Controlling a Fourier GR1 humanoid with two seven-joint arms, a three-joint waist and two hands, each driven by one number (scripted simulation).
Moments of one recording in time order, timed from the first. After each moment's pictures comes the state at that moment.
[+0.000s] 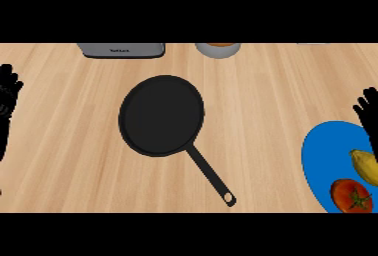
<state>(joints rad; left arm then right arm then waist) -0.11 0.58 0.02 -1.64 0.12 0.23 0.05 -0.06 -0.55 -0.04 -1.49 -0.36 -0.13 0.08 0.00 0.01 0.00</state>
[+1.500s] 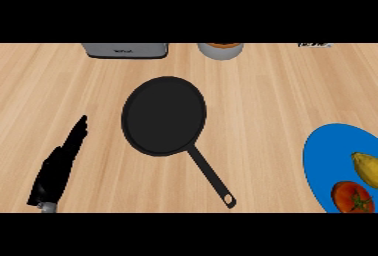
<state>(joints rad) 0.06 0.40 -0.19 -1.60 0.01 0.20 0.13 -0.13 -1.12 -0.14 -1.08 -0.22 0.64 -0.08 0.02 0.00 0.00</state>
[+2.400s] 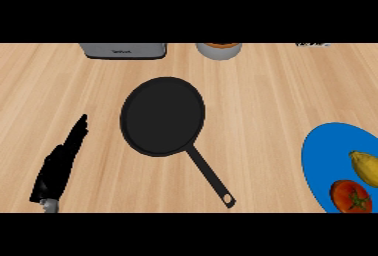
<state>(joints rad) 0.04 0.35 -0.14 -1.56 -0.03 0.15 0.12 -0.39 -1.03 0.05 -1.16 -0.06 0.85 0.28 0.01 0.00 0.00</state>
